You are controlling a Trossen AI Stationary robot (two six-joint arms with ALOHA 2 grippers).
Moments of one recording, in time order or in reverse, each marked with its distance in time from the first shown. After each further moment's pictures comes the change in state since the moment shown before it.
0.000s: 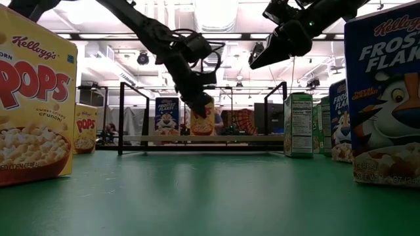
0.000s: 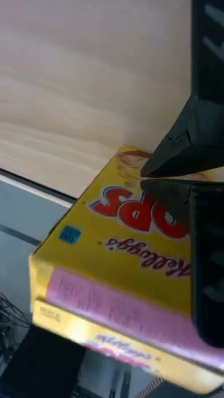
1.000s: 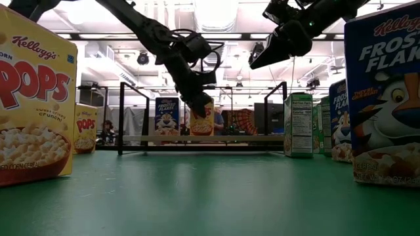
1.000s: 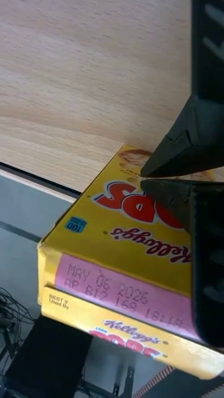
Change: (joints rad) left arm 0.012 0.000 0.000 0.012 0.002 0.030; right arm 0.000 0.000 0.000 0.000 0.000 0.001
